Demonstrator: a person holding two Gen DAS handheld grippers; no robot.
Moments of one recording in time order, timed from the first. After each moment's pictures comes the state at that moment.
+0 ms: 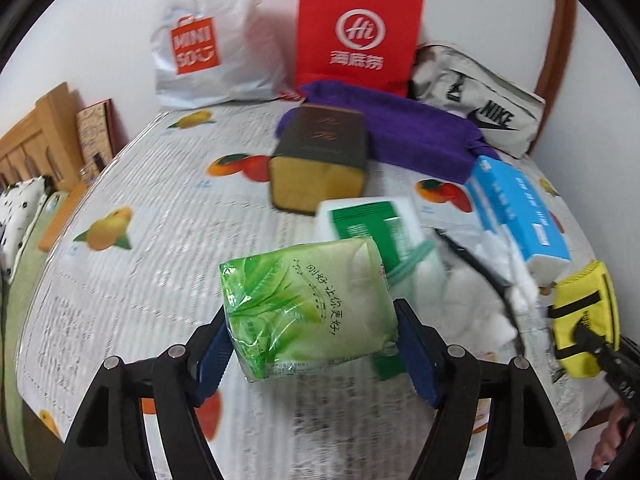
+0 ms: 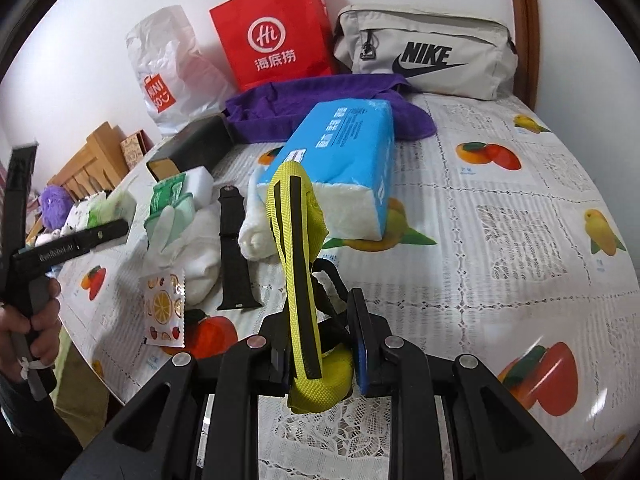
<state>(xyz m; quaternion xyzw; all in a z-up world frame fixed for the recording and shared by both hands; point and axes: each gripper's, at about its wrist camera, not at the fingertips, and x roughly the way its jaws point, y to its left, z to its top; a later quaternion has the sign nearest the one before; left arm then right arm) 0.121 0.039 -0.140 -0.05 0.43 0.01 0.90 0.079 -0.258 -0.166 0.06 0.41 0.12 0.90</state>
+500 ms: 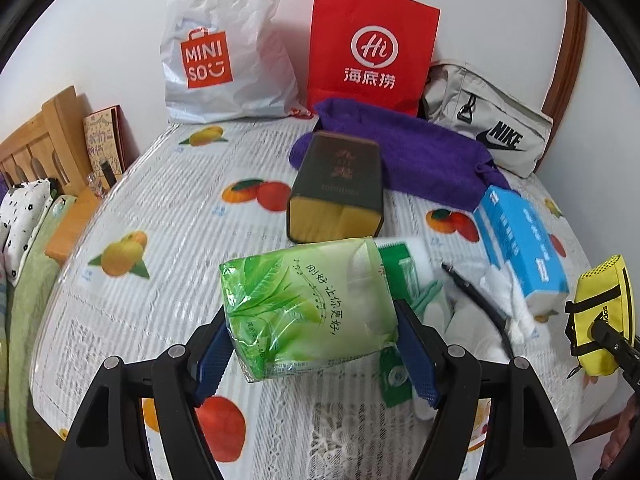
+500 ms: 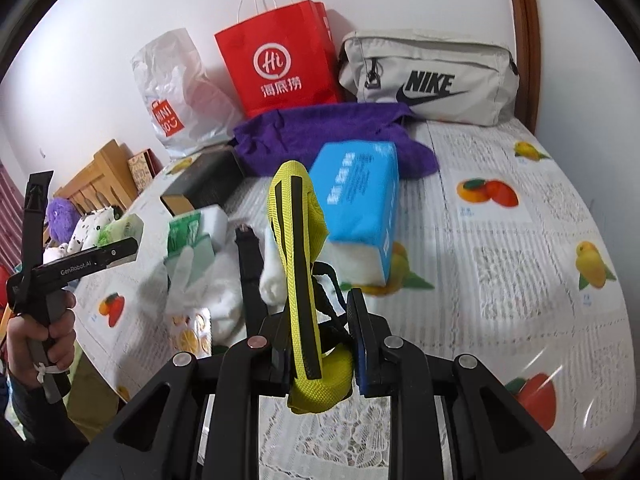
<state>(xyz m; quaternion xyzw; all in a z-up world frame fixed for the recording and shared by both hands) 0.138 0.050 -0.113 -0.05 0.42 0.01 0.90 0.093 -0.257 -0.123 0.07 0.39 0.13 0.91</state>
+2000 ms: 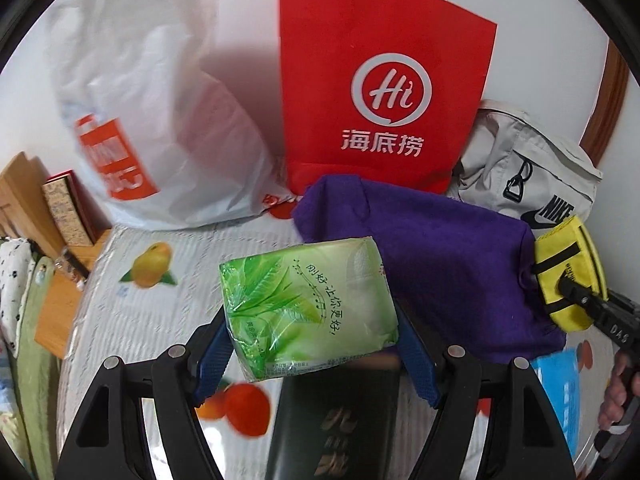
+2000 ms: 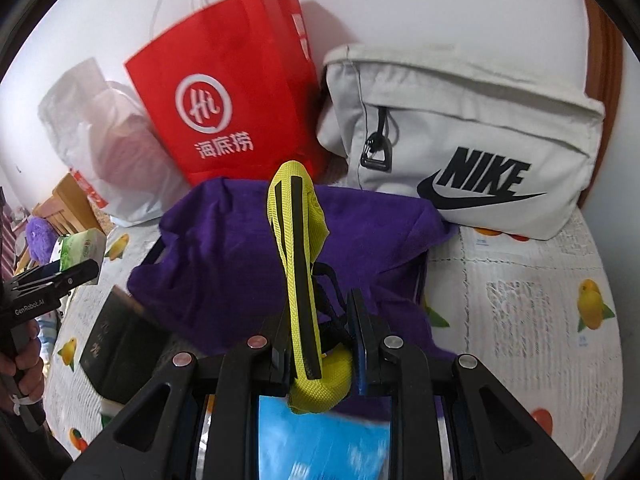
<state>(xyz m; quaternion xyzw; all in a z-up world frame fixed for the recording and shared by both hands) 0.368 0.039 -0.078 -0.02 0.43 0.01 0.90 0.380 -0.253 -0.114 0.05 0.42 0.12 0.90</state>
